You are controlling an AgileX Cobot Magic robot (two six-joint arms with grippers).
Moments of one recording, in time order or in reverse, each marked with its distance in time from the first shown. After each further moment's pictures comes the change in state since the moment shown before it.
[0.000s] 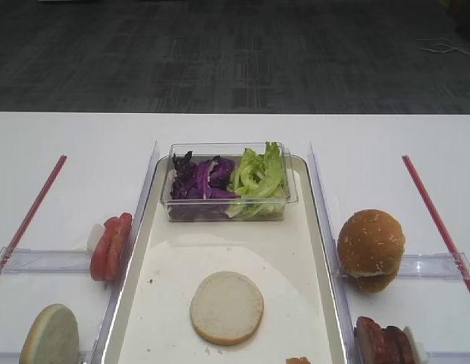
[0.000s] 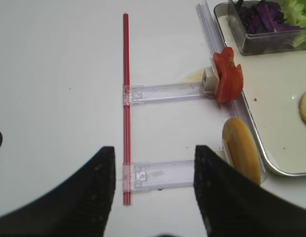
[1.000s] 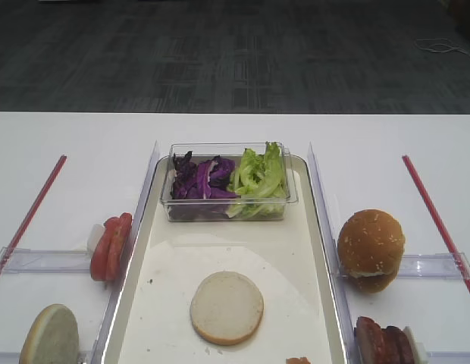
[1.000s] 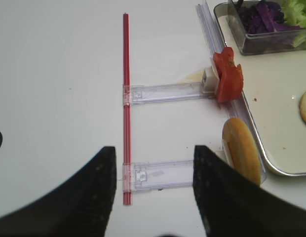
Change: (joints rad) left arm 0.000 0.000 0.000 0.000 0.000 0.000; right arm 0.000 0.000 0.000 0.000 0.000 0.002
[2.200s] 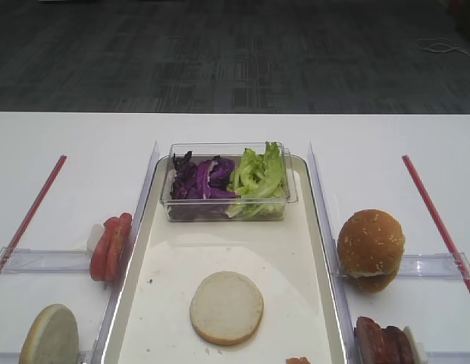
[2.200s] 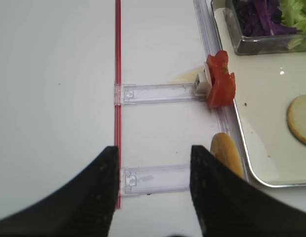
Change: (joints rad) left arm -0.002 0.327 -0.140 -0.024 -0.051 -0.024; right arm 0.000 0.000 0.000 0.000 0.000 0.000
